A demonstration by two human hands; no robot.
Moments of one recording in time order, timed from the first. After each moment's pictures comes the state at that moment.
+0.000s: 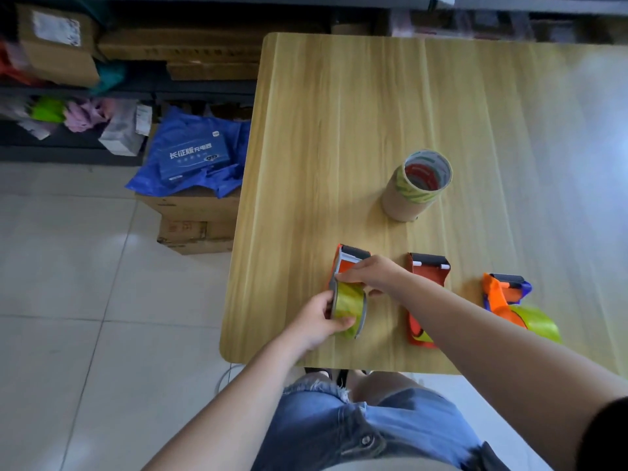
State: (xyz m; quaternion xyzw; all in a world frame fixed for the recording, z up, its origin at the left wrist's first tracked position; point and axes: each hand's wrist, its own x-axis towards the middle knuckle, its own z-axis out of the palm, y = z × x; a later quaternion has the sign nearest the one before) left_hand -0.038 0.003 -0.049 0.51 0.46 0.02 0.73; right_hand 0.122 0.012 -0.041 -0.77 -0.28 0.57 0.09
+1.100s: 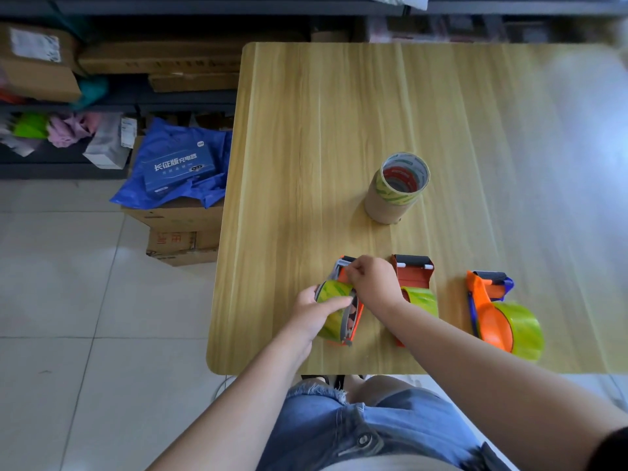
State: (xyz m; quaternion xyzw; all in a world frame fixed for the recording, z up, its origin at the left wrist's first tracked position) left_hand -0.011 0.002 -0.026 0.40 0.53 0.11 0.74; right_hand 0.120 -0.013 -0.036 -0.84 -0.37 0.36 0.19
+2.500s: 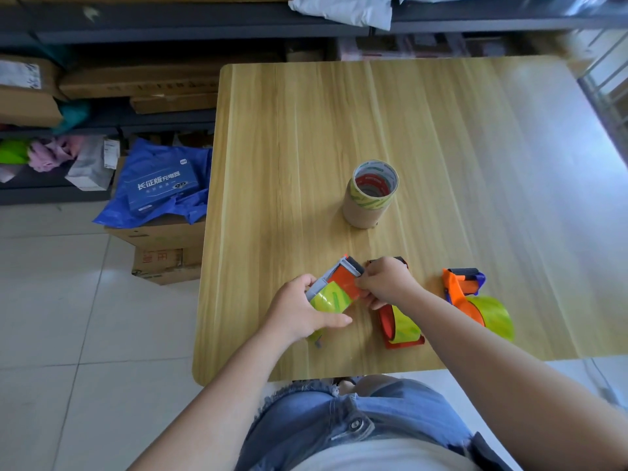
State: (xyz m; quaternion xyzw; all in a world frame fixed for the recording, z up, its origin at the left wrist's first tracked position) left_hand -0.006 0.011 0.017 0.63 0.50 -0.01 0.59; right_hand 0.163 -0.033 -0.003 -0.82 -0.25 0.49 0.14
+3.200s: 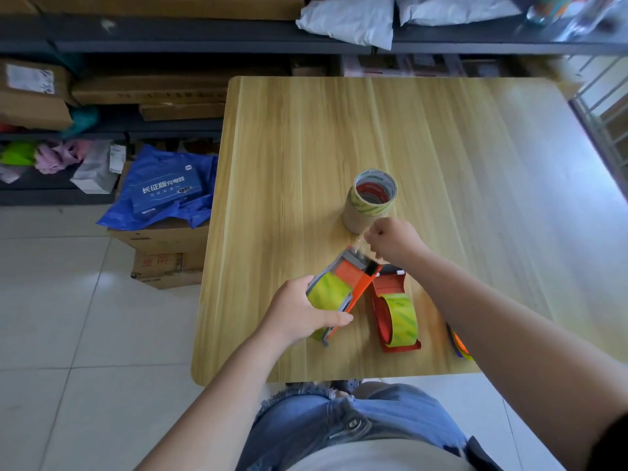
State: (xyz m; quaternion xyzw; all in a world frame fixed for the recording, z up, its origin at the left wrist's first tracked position) left_hand -0.012 0.005 0.041 0.63 0.46 0.05 0.63; right_hand 0.196 0.001 0.026 -0.84 -0.41 0.33 0.13
